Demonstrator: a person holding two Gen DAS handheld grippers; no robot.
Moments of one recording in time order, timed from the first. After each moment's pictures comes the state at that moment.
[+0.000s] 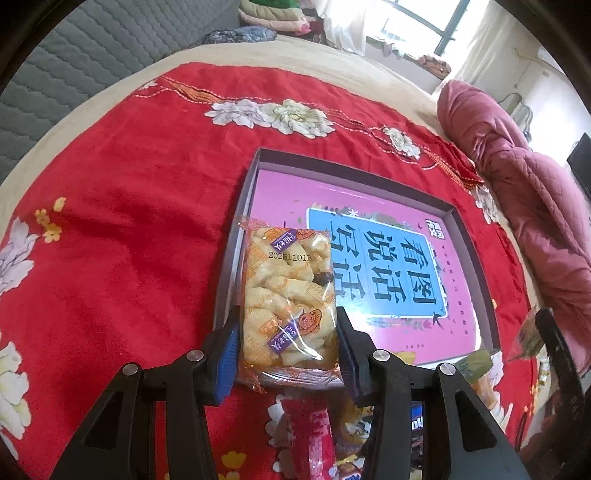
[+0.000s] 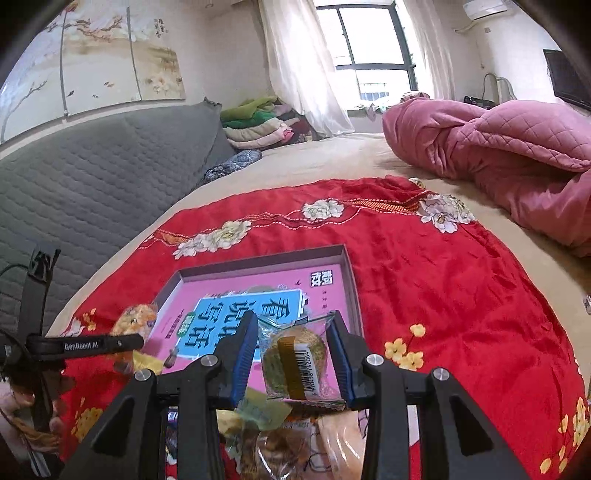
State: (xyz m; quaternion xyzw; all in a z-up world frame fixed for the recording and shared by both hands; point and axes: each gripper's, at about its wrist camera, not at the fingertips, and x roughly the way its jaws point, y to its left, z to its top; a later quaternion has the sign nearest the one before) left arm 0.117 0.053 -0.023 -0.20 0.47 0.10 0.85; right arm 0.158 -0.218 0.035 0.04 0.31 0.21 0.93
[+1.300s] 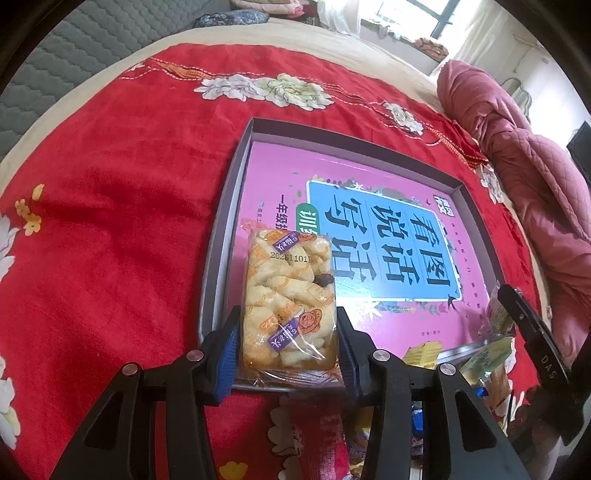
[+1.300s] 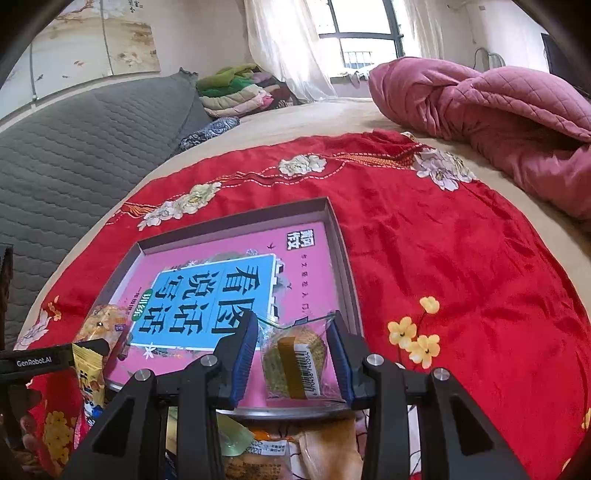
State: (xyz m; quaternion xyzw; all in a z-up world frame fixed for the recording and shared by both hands) left arm 0.126 0.052 -0.047 -0.19 0.50 0.09 0.84; right arm 0.198 -0.206 -0.018 0.03 0.38 0.17 0.91
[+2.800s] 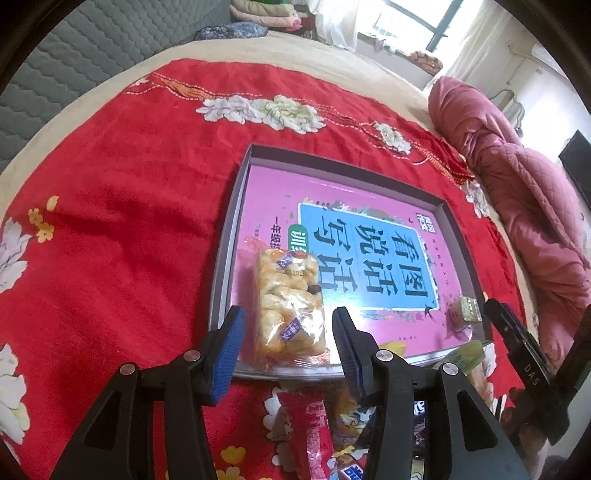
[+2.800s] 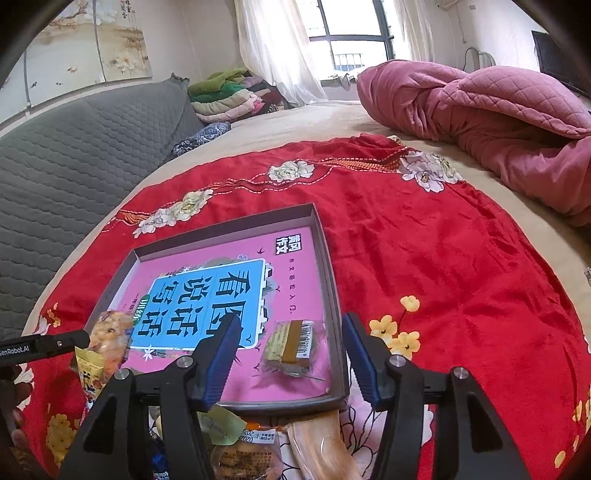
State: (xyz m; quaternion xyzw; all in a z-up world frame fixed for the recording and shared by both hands) left arm 0.113 0.057 -0.020 -0.20 0.47 0.08 0.85; right arm 0.191 -0.216 -0.007 0.03 0.37 0.16 0.91
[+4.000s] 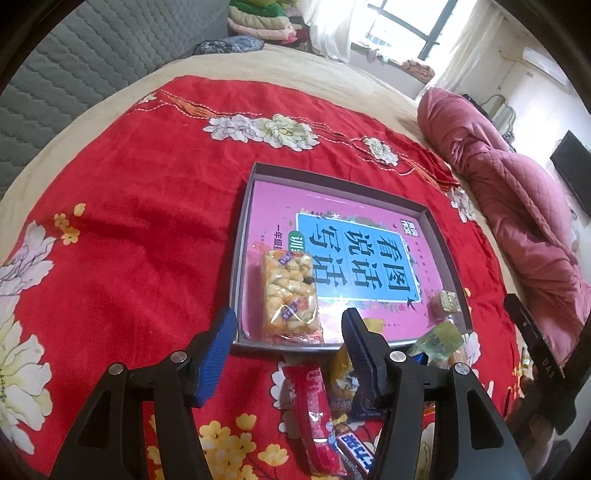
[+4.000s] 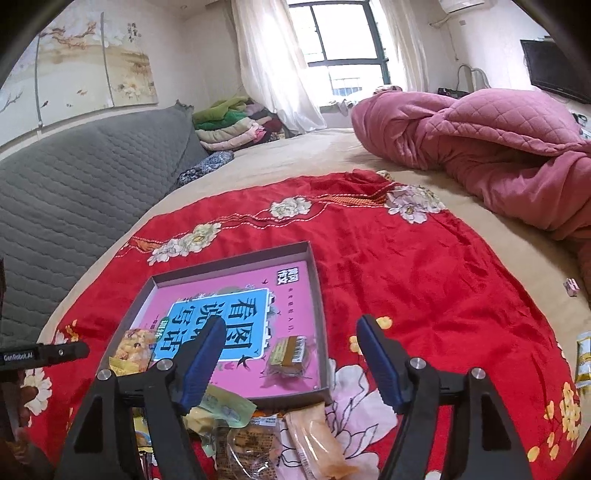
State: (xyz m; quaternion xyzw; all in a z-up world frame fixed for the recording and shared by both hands) left arm 0.078 0.059 0.011 -0.20 0.45 0.07 0.87; right arm 0.160 -0.242 0.035 0.05 0.32 0.16 0.93
